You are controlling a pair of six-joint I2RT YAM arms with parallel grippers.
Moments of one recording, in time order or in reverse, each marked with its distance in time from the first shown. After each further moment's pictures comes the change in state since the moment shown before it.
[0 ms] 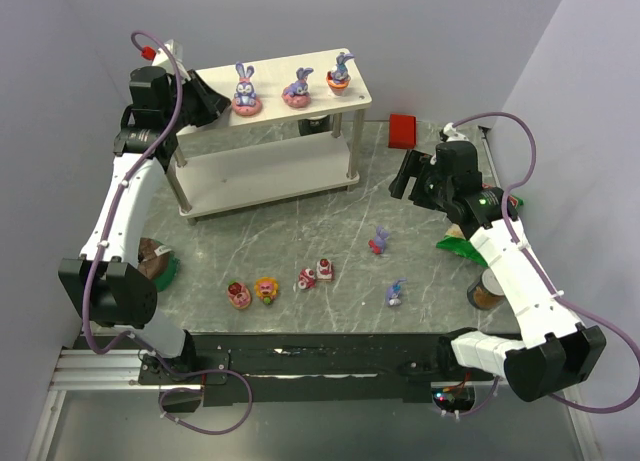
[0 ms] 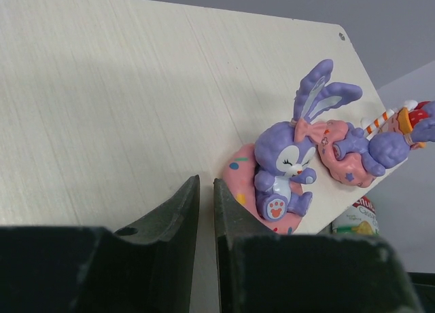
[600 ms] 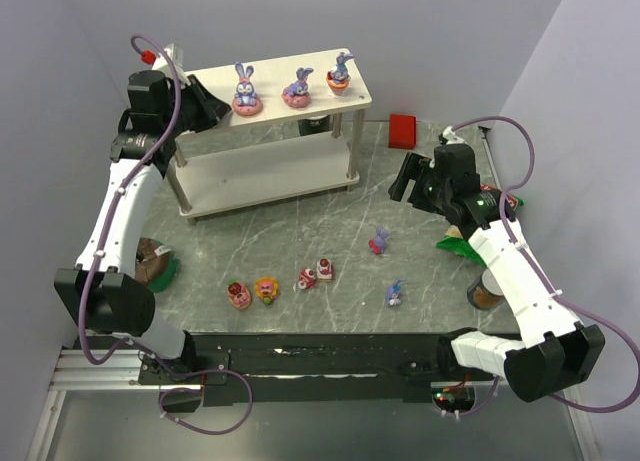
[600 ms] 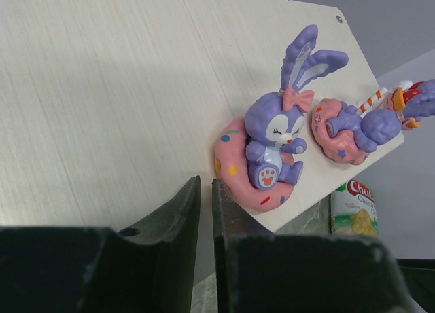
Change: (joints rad) left arm -0.008 -0.046 -0.024 -0.042 0.000 0.007; right arm 0.000 -0.003 -0.026 0.002 -0.002 0.022
